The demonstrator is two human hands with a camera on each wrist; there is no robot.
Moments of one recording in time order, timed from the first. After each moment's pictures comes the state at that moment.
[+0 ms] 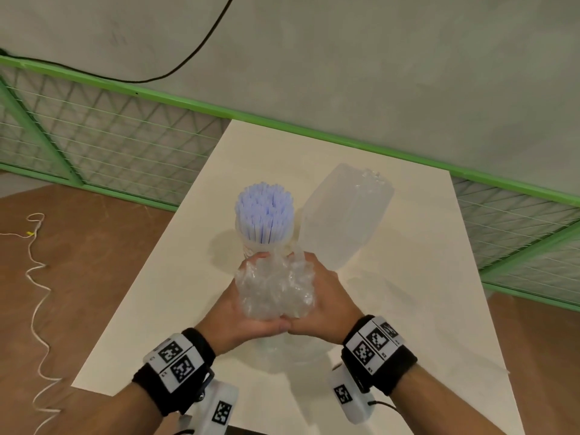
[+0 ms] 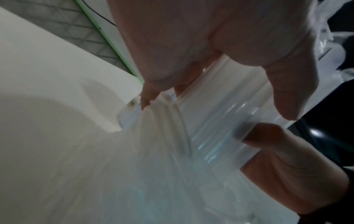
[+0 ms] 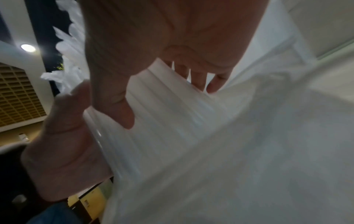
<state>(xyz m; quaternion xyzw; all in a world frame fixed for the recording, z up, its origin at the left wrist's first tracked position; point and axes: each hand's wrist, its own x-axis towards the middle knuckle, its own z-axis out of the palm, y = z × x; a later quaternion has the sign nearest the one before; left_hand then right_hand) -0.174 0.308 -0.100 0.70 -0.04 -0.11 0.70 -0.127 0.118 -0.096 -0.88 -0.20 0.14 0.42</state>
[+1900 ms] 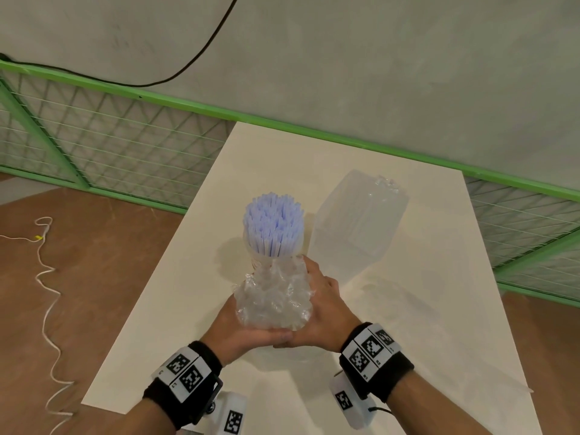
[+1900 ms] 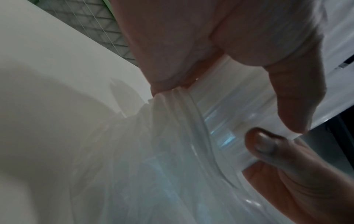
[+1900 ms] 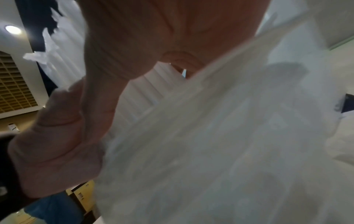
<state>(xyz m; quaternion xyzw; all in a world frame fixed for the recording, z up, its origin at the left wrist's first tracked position) -0.165 0.321 -0.111 0.67 0.07 -0.15 0.72 -0.111 0.137 -0.118 -0.88 -0.21 0.18 0.39</state>
